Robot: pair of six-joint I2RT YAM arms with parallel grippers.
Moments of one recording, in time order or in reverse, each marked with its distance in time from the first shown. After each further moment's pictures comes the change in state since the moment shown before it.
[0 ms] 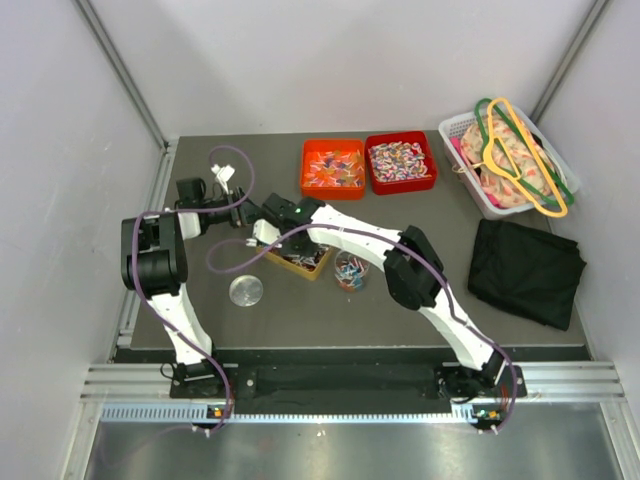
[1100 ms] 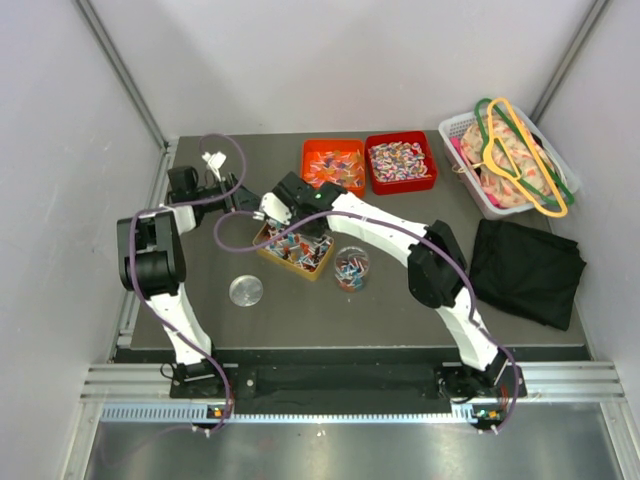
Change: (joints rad) left arm 0.026 0.000 0.073 0.032 -0.003 -0.097; right arm -0.054 -0.155 -0.116 0.135 0.022 0.038
